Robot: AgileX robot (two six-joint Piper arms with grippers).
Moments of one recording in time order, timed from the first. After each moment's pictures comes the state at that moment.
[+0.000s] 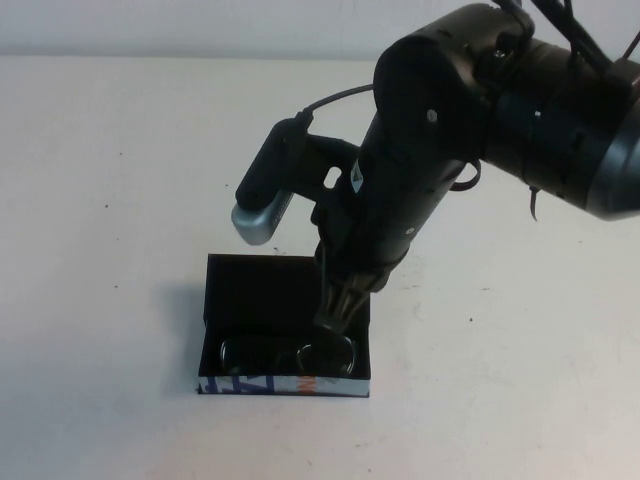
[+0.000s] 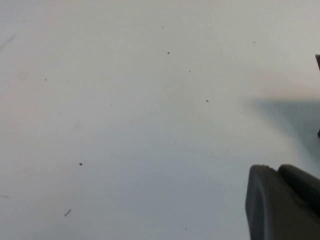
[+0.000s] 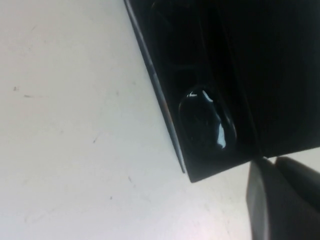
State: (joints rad) right arm 0.79 1.79 -1.69 0.08 1.22 -0.48; left arm -0.15 -0.01 0.03 0.05 0.38 -0.10
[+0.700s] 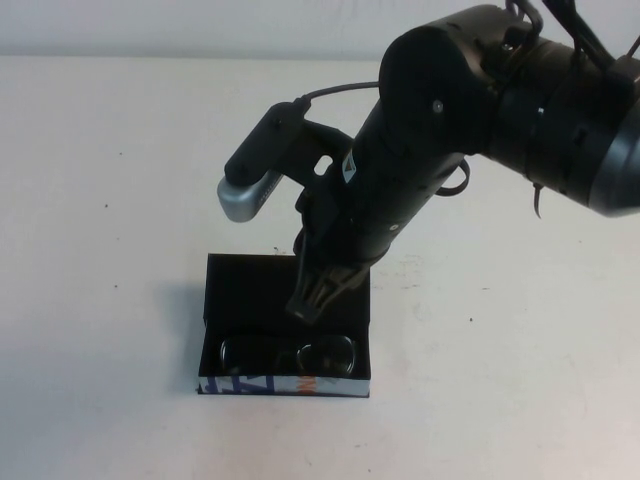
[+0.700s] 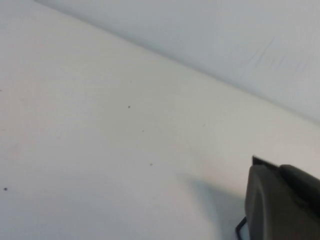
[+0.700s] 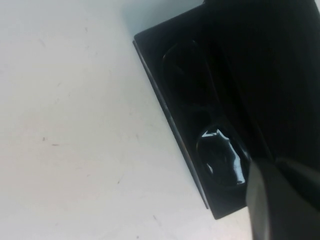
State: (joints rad) right arm 0.78 1.79 -1.68 0.17 1.14 -0.44; left arm -0.15 -0.01 0.03 -0.10 0.20 -0.30
